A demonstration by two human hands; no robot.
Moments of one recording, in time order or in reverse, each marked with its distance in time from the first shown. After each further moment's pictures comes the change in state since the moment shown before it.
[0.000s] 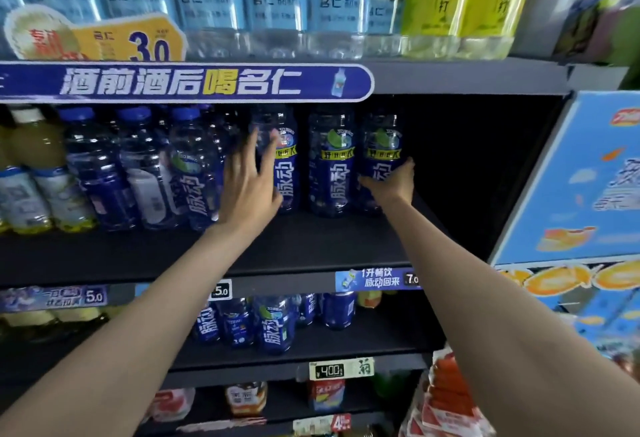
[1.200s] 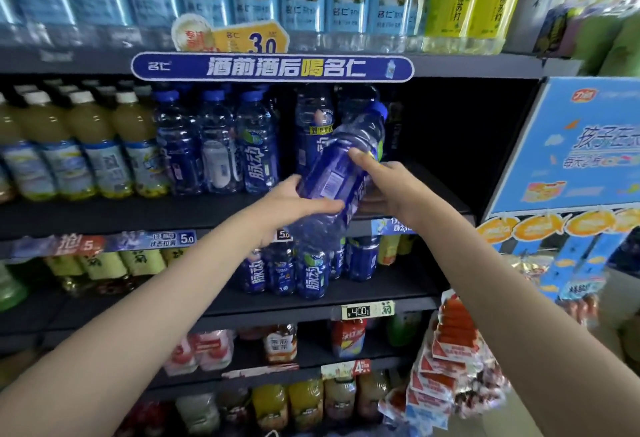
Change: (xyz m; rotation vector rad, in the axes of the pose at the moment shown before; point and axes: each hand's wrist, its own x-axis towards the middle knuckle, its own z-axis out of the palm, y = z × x) left_hand -0.095 -0.005 -0.129 -1.200 -0.726 -0.494; right_hand -0.204 -0.065 -0.034 0.337 -0.505 0.071
